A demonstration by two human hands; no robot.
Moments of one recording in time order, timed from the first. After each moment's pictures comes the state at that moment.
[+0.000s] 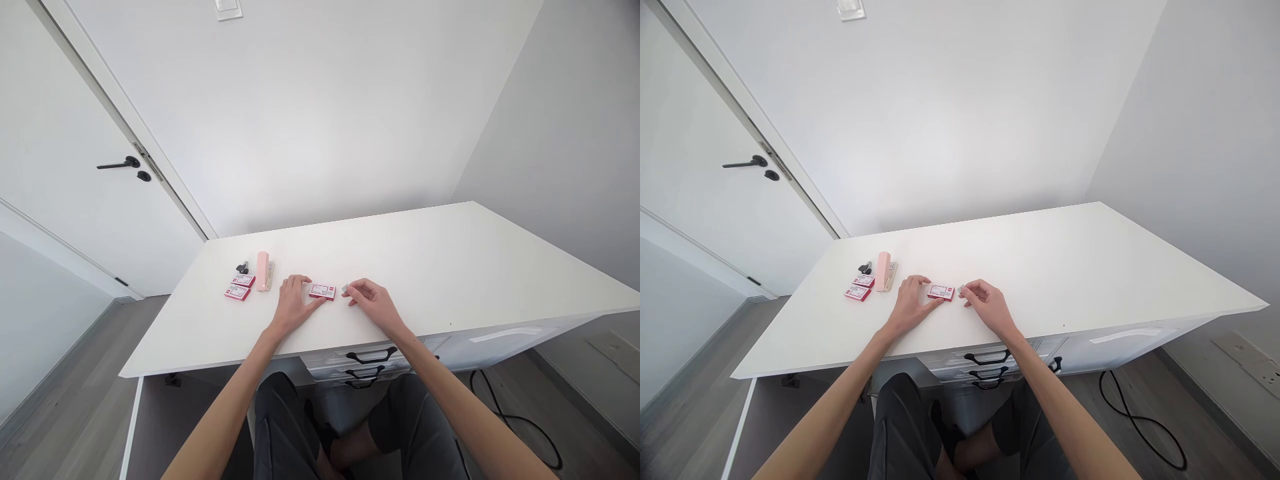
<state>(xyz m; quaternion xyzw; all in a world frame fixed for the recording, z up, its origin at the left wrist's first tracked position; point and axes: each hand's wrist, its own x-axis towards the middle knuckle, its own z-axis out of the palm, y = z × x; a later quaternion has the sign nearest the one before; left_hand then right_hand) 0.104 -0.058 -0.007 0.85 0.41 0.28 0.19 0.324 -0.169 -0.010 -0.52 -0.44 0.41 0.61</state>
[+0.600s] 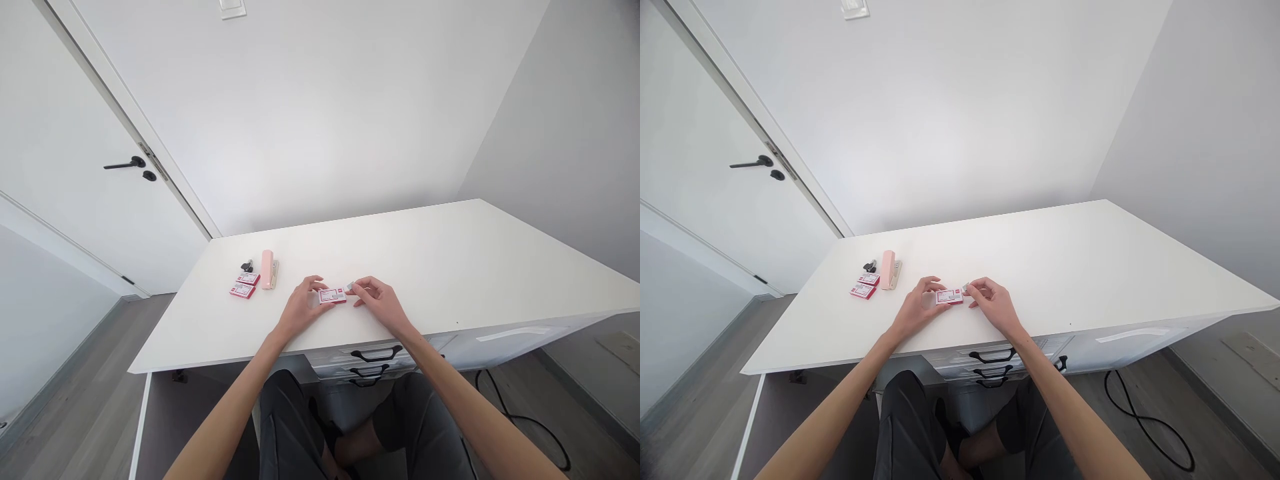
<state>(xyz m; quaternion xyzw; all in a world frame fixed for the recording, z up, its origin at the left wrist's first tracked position) 0.105 -0.080 0.014 0.83 0.35 0.28 0.33 0.322 -0.171 -0.008 -0.52 -0.44 0.41 0.61</state>
